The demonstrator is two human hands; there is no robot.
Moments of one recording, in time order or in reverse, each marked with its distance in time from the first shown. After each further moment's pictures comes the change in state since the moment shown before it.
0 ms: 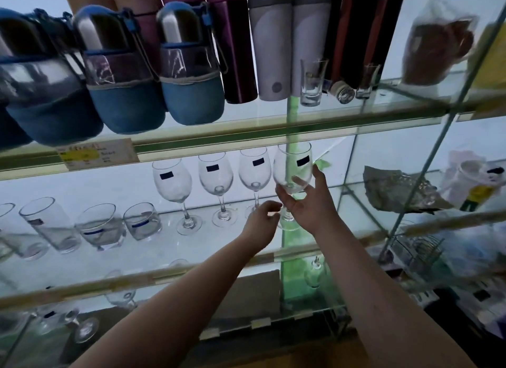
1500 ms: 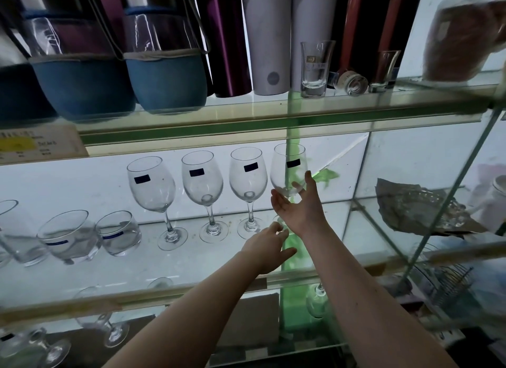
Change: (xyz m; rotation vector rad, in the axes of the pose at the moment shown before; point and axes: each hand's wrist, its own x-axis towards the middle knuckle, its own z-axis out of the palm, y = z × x) left_hand 0.055 -0.045 0.039 0.857 -0.276 0.169; right_hand 0.091 0.018 -0.018 0.265 -0.044 0.173
